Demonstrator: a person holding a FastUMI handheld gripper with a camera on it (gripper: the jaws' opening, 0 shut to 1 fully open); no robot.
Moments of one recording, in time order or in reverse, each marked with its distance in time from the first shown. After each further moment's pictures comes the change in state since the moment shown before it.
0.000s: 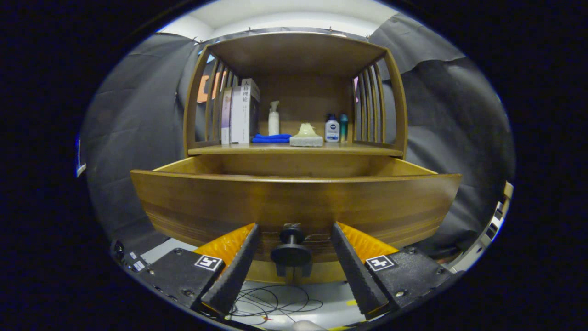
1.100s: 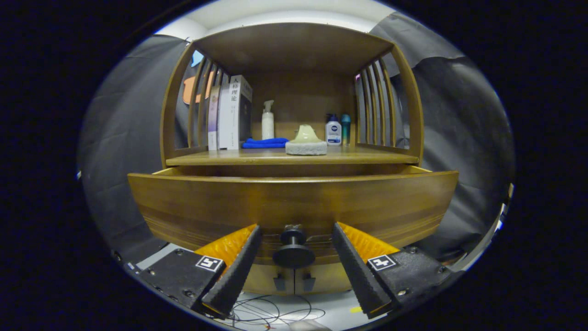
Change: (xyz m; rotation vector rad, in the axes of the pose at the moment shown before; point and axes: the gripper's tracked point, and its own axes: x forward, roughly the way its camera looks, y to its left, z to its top) arm 0.082 0.006 0.023 0.006 0.010 -0.003
